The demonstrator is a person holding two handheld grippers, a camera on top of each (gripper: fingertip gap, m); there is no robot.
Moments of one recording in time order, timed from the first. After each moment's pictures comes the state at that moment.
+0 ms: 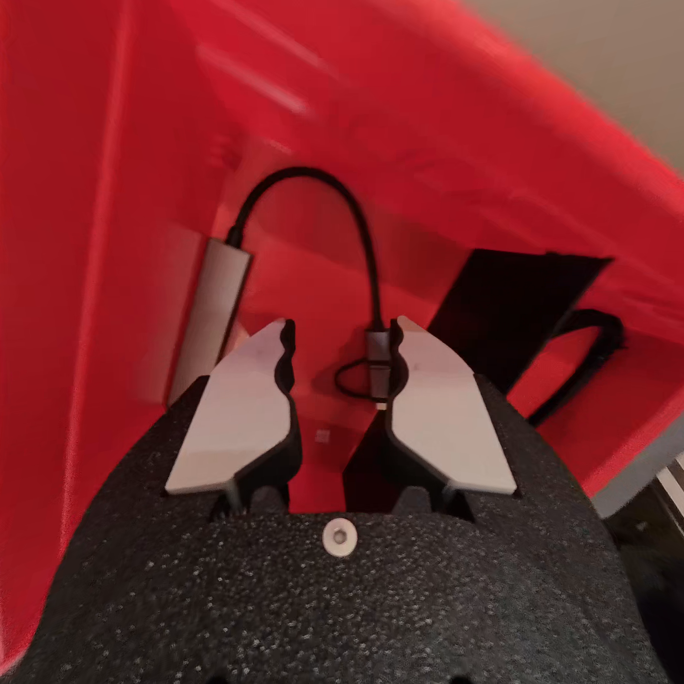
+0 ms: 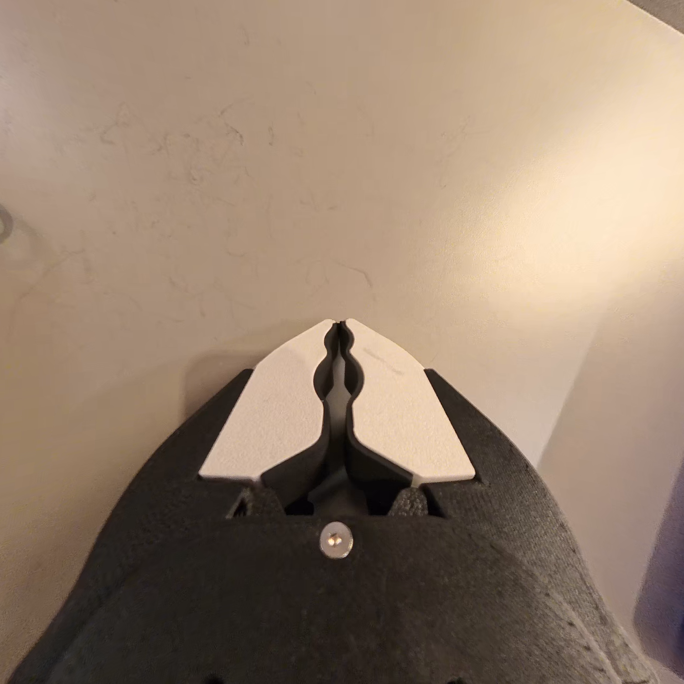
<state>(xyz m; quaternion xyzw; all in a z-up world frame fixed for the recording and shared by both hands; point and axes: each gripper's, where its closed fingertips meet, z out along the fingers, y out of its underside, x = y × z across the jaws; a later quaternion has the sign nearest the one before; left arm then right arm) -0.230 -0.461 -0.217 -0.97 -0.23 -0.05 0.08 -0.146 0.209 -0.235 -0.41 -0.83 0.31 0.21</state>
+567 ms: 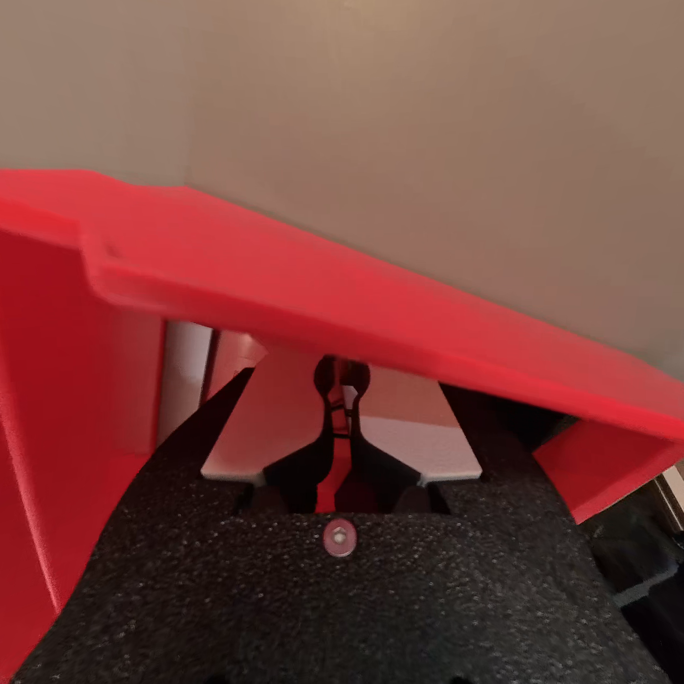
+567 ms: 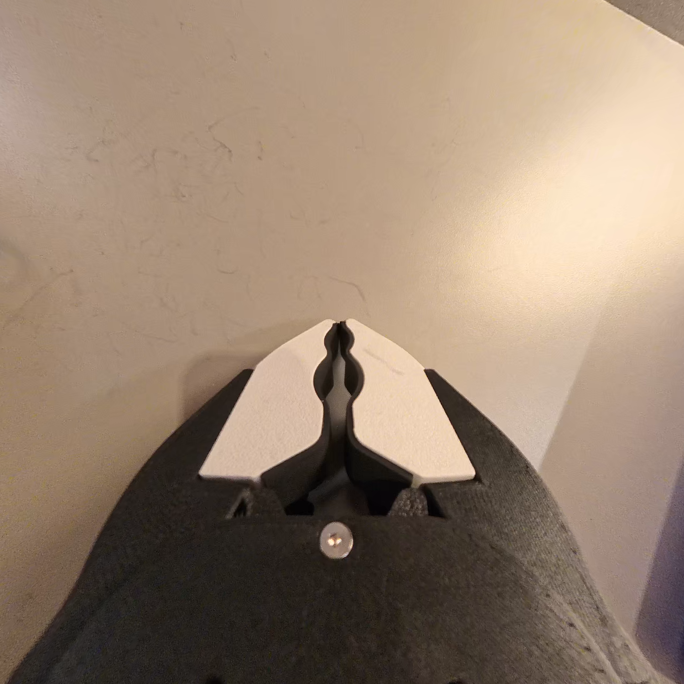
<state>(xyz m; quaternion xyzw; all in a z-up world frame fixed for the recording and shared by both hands) -0.228 -0.435 -0.240 -0.98 -0.21 -0.05 0.01 -0.154 0.208 -0.235 -0.42 -0.83 0.30 0.21</state>
